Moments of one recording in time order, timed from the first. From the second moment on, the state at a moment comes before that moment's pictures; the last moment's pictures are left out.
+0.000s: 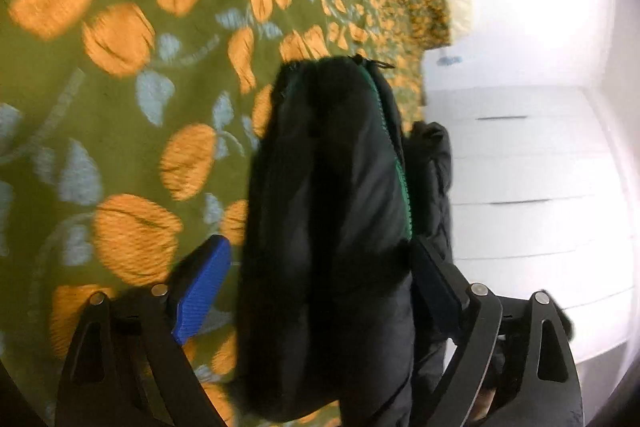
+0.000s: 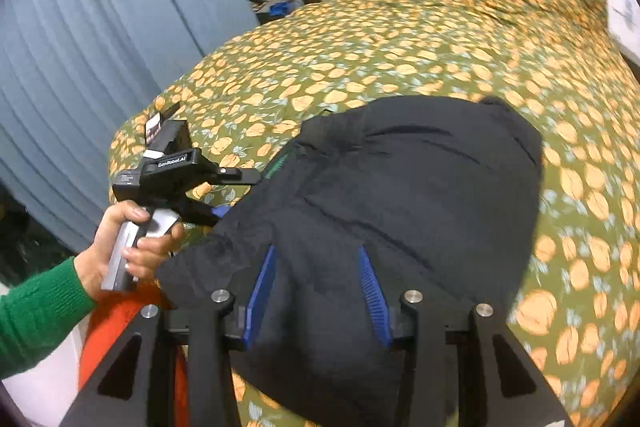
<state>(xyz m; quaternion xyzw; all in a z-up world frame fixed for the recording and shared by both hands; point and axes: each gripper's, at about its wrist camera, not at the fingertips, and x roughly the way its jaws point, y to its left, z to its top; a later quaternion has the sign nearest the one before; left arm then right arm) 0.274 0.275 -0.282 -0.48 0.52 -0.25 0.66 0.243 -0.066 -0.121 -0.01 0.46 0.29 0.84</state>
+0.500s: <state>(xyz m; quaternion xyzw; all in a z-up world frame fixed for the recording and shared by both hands) 0.298 0.207 -0.262 -0.40 0.51 -0.36 0.67 0.266 -0.043 -0.168 -0.06 0.51 0.27 0.81</state>
